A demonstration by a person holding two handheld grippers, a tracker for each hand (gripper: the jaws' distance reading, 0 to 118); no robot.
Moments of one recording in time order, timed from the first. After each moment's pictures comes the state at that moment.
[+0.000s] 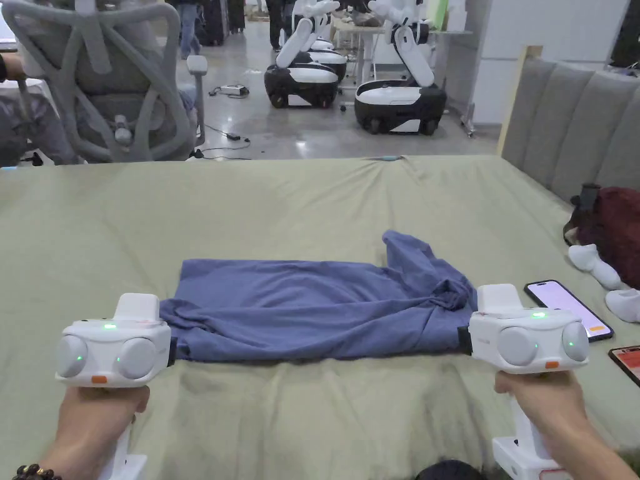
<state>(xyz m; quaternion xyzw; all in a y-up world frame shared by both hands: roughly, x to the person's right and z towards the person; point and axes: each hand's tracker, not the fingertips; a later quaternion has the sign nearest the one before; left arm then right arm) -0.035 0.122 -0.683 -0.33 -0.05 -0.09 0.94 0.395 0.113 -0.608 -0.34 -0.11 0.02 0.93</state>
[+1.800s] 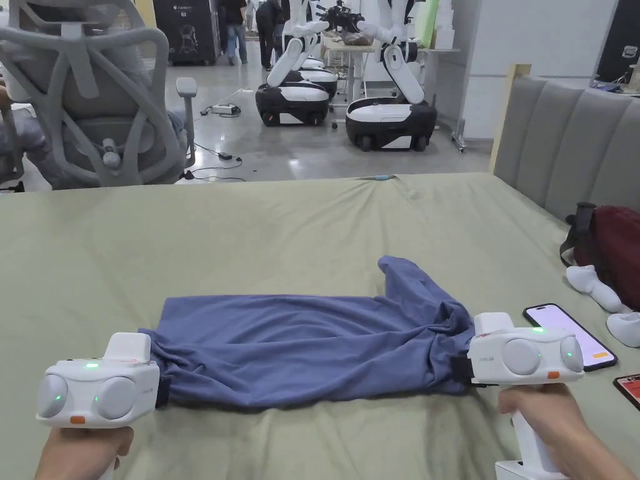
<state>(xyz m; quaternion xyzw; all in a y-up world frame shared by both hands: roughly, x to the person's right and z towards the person) -0.031 0.105 -0.719 -0.36 -0.09 -0.09 0.93 0.441 0.092 -0.652 -0.41 -0.08 -0.04 0.91</state>
